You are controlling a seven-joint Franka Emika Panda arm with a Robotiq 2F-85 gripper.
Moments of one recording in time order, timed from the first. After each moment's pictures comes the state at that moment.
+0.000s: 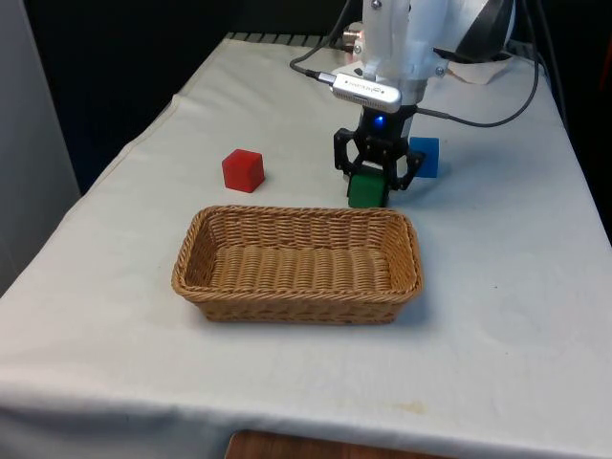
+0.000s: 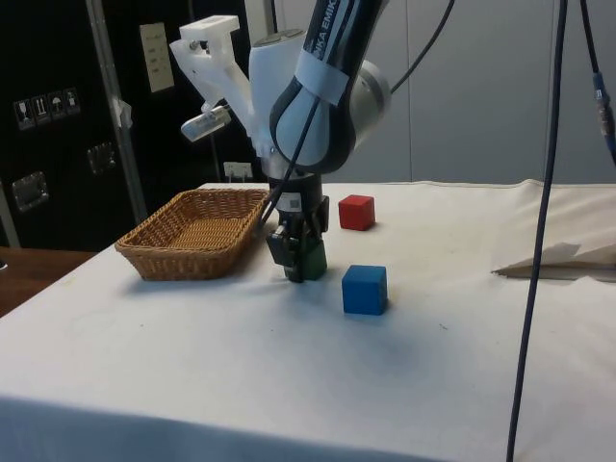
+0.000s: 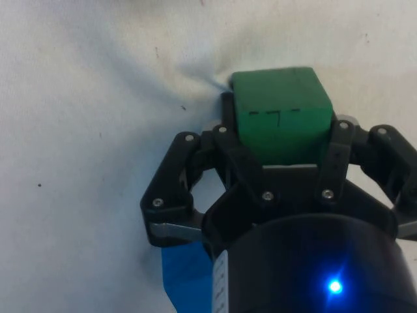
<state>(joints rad) 0.71 0.53 -0.62 -2.32 0.37 2.79 0.03</state>
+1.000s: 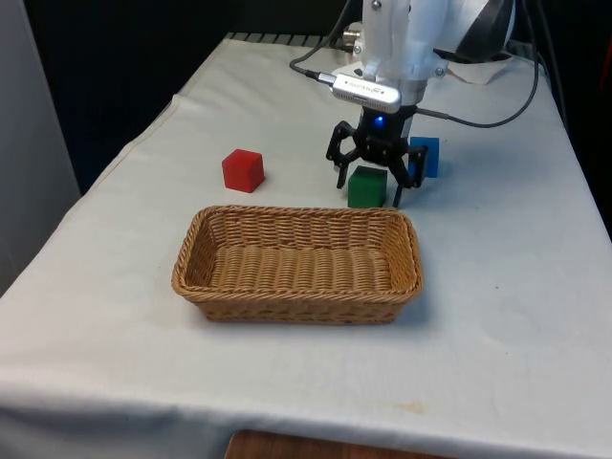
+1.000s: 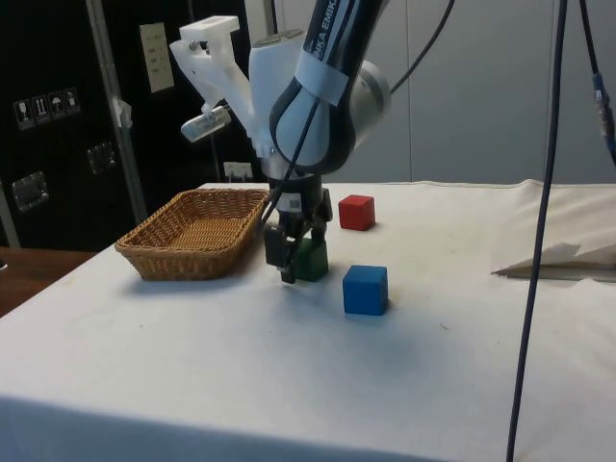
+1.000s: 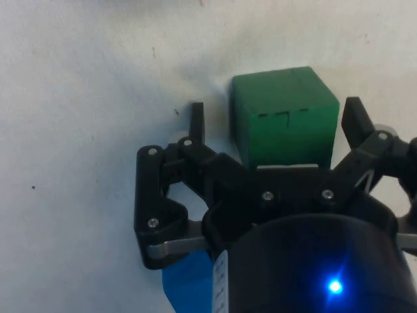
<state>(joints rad) 0.71 0.53 -0.62 -2.32 0.37 2.79 0.03</state>
